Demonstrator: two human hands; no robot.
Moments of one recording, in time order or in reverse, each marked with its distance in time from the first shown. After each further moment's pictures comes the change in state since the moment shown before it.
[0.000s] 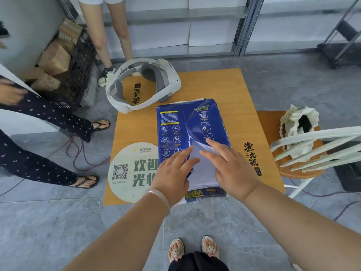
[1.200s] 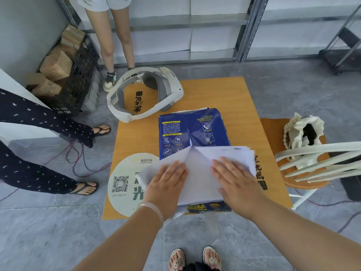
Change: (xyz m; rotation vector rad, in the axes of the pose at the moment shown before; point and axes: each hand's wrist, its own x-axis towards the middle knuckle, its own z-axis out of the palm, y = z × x) left_hand 0.002 -0.040 0.013 0.474 -0.260 0.090; right_hand -0.008 0.031 0.034 -0.299 -0.364 -0.011
